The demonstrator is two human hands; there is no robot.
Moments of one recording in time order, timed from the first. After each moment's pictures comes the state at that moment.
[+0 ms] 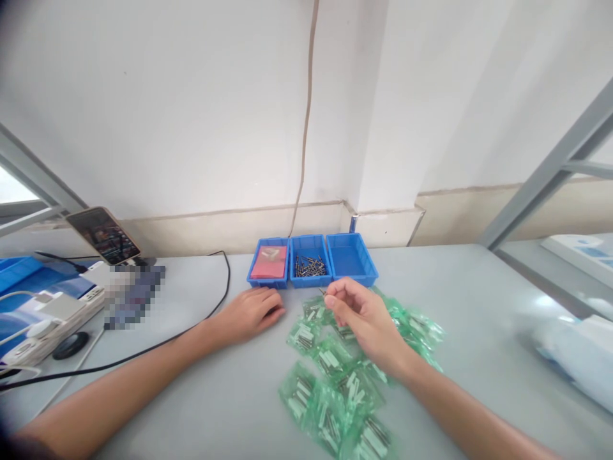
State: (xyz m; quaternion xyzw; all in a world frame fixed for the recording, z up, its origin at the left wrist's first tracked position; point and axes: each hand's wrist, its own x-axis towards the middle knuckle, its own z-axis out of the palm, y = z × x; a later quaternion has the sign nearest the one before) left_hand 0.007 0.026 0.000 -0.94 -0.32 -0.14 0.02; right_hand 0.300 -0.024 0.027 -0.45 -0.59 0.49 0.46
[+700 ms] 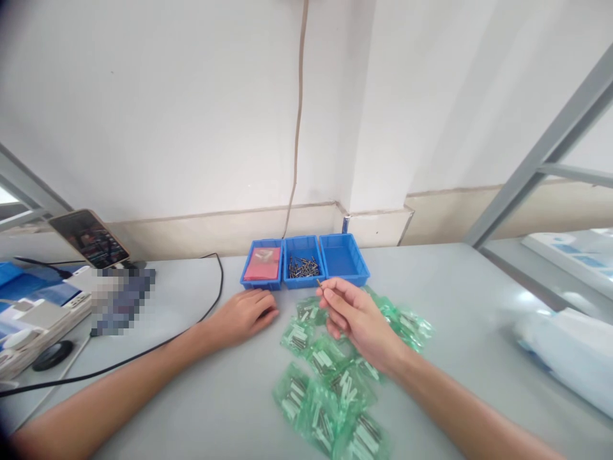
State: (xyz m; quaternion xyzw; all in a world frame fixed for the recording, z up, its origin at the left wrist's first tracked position) left_hand 0.007 0.027 -0.003 -0.94 -0.32 -0.14 0.02; right_hand 0.297 -0.022 0.028 -0.40 -0.48 0.62 0.47
